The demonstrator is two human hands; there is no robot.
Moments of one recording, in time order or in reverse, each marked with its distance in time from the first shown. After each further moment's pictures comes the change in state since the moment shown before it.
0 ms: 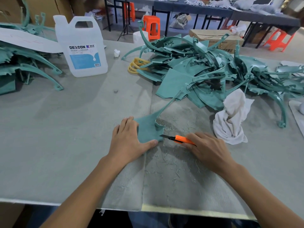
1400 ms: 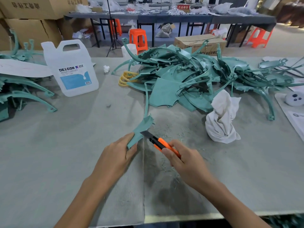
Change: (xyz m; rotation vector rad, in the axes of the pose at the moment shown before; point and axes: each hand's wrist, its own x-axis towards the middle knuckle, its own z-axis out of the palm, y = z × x) left_hand -0.022 0.002 -0.046 -0.190 0.082 0.168; right_hand -0.003 -0.079 -0.013 0.678 -0.061 0.384
